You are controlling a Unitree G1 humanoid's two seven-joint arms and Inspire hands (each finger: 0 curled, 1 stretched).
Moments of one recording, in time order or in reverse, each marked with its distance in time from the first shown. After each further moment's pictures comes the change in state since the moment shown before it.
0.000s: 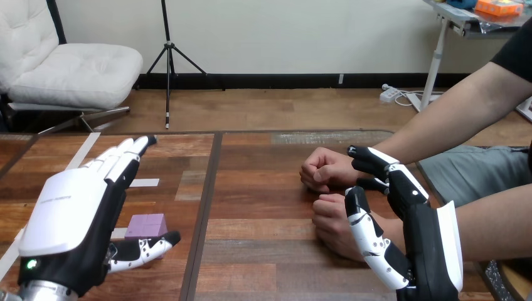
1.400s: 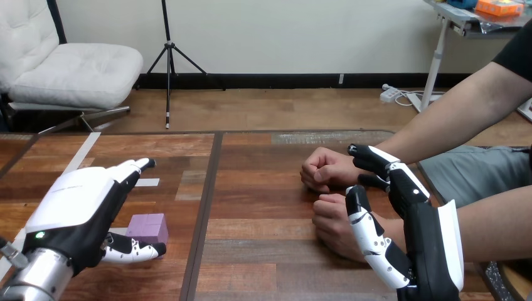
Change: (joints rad) left arm -0.171 0.157 -0.060 0.144 0.002 0.162 -0.224; right arm -0.004 0.000 -0.003 0.001 0.002 -0.005 0.000
